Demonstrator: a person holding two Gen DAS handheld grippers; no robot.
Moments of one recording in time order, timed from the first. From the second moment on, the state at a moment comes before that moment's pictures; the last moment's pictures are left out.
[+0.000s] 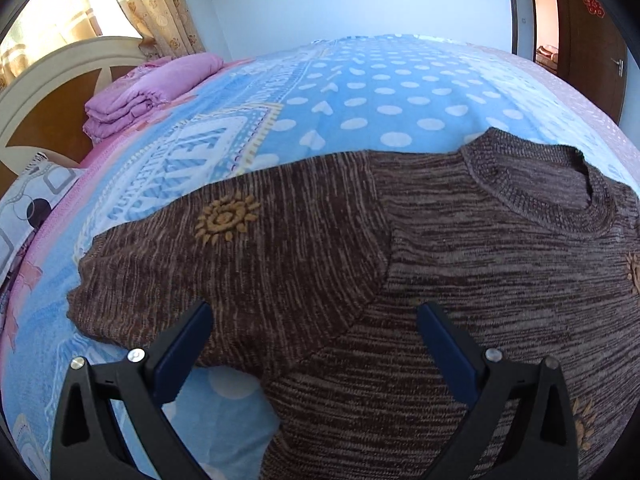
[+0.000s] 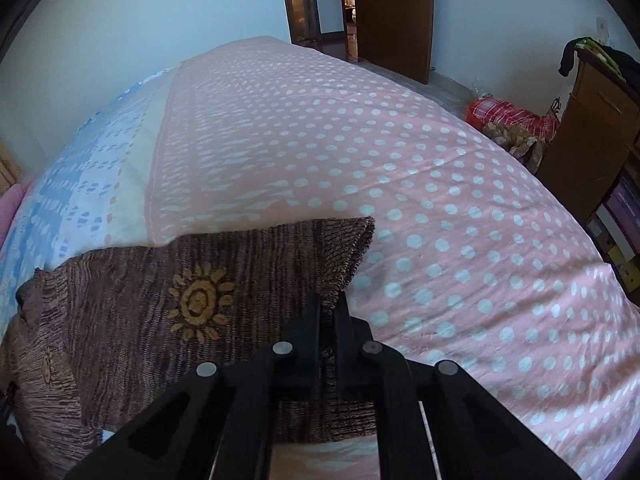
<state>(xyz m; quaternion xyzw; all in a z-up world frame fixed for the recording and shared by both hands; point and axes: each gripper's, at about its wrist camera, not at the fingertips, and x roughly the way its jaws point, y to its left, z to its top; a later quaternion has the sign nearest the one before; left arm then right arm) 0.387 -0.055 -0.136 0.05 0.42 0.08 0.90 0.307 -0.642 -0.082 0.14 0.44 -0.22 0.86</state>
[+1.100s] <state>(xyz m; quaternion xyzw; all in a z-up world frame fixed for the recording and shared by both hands) 0.378 -0.037 -0.135 -0.01 0.40 0.05 0.91 0.371 -0.374 0.030 0.03 0.41 -0.04 0.91</state>
